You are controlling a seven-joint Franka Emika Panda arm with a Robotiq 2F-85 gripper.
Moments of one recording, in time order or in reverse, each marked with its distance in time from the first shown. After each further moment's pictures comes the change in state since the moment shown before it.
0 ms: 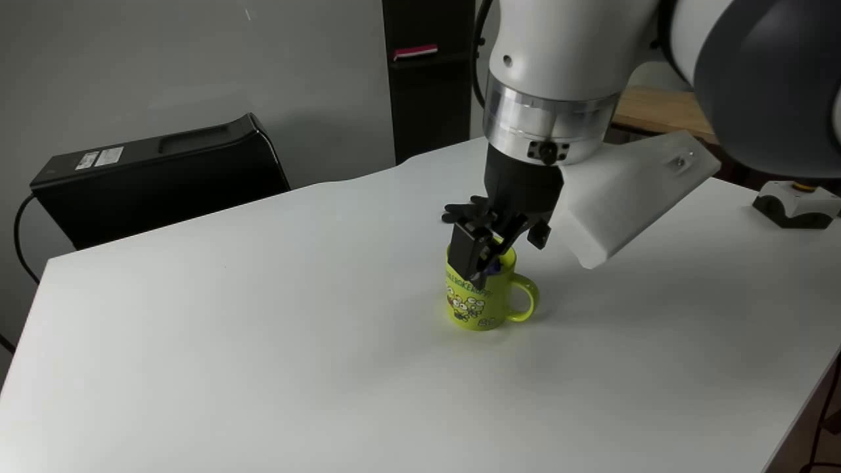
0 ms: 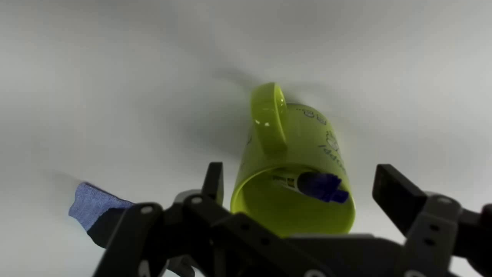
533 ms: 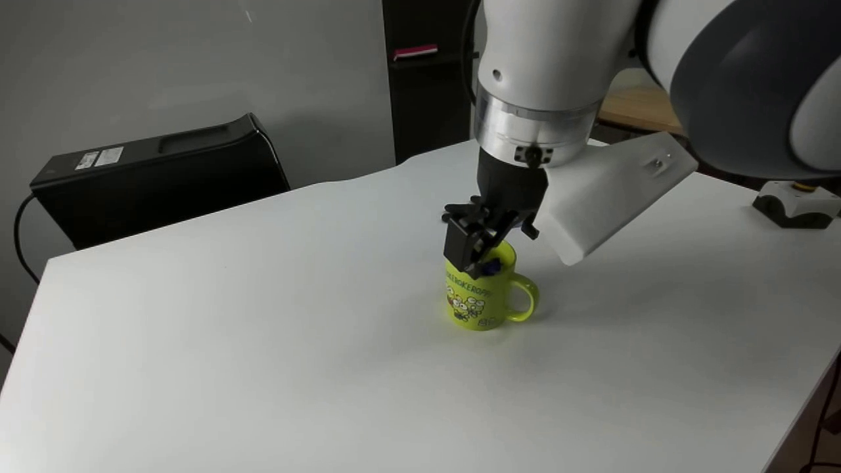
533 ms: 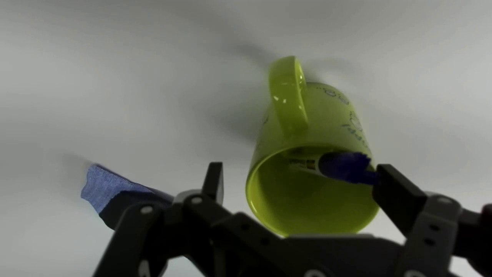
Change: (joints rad) arm 0.056 0.038 -0.076 0.050 -0.106 -0.001 0.087
